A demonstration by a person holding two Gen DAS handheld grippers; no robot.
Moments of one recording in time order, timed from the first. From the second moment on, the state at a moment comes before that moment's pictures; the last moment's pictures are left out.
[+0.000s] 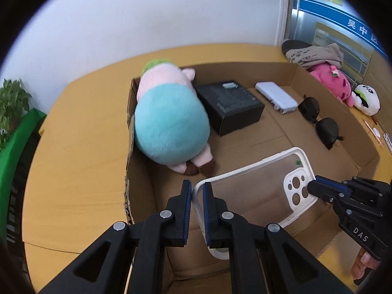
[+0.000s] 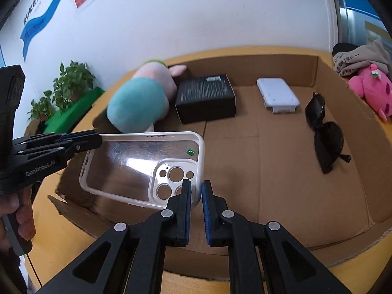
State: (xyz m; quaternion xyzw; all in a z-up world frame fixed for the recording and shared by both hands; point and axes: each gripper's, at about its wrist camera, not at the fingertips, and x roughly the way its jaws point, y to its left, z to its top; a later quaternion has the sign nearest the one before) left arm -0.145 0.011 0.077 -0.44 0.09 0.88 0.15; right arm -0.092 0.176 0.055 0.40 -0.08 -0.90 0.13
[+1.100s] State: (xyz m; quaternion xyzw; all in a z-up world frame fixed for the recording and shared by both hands) left arm -0.036 0.041 0.083 -0.25 0.00 0.96 0.09; right arm -0.018 0.264 0.062 0.28 -0.03 -0.96 0.06
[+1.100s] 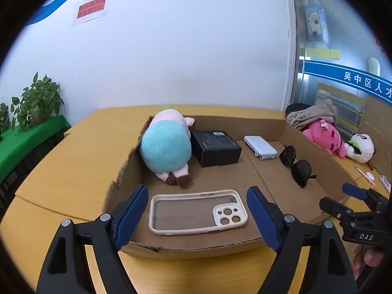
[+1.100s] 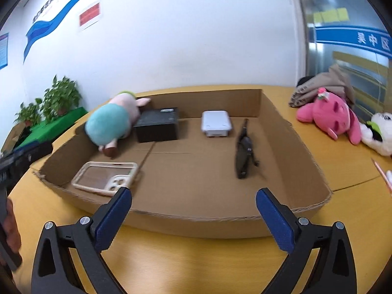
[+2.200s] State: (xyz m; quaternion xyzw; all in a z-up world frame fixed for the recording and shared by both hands) left arm -0.052 0.049 0.037 -0.28 -0.01 0.96 0.08; right arm -0.025 0.255 0.050 0.26 0.01 -0.96 0.05
